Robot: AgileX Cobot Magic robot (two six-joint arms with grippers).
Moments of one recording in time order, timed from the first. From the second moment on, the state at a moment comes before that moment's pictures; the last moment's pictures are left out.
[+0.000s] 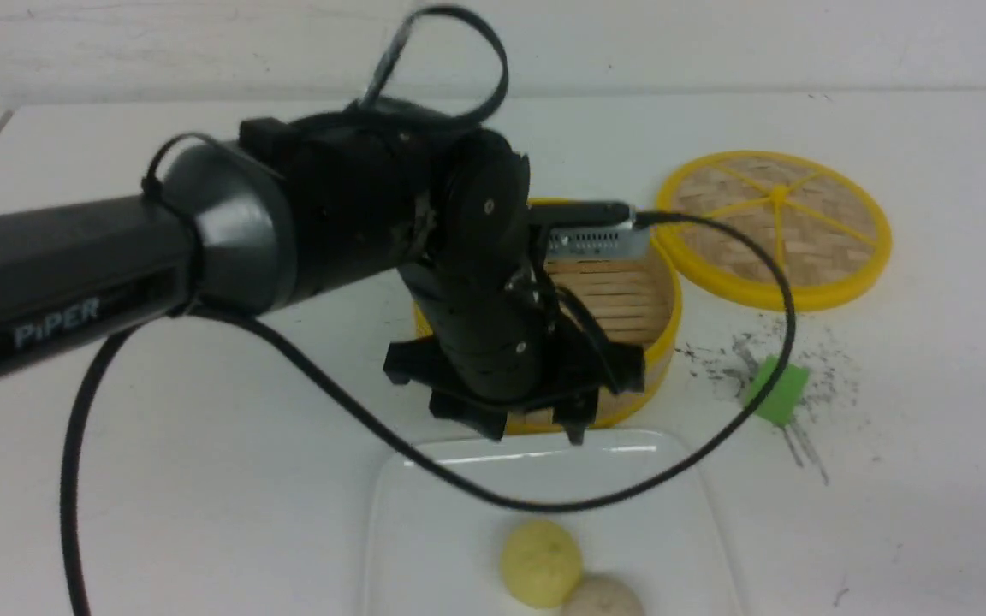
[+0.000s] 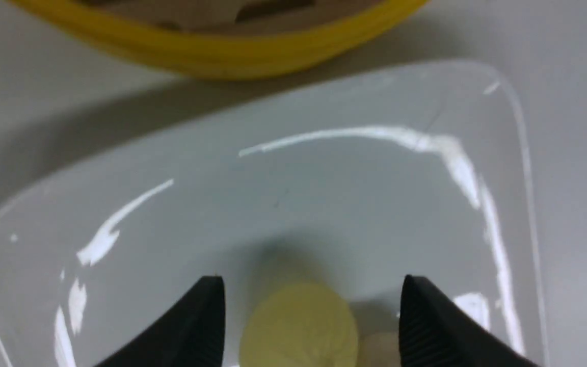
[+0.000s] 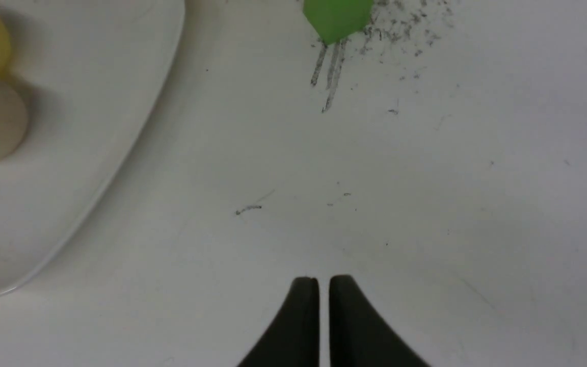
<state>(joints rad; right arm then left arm) 0.64 0.51 -0.48 -0.24 0.87 0.31 -0.74 1.77 -1.45 -0.07 0.93 -0.49</state>
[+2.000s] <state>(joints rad) 0.64 0.51 -0.48 -0.25 0.87 0.31 -0.50 2.10 -2.29 0.03 1.24 -0.37</state>
